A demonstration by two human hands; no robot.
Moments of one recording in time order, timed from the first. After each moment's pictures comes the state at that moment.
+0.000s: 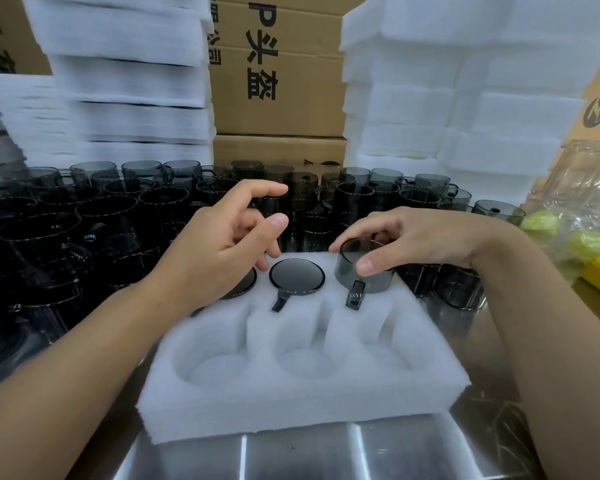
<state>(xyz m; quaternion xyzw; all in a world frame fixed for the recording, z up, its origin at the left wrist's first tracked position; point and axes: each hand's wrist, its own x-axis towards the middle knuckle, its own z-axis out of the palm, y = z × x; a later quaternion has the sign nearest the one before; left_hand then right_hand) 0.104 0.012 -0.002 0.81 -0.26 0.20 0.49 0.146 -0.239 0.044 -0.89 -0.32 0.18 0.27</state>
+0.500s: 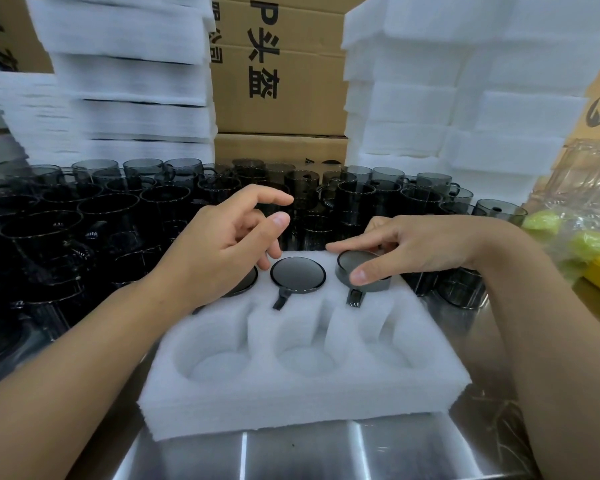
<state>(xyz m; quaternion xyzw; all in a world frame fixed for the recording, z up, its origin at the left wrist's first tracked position) 0.102 0.012 -0.001 0.82 -0.25 0.20 0.48 0.144 -0.235 0.044 -0.93 -0.29 0.17 0.16</state>
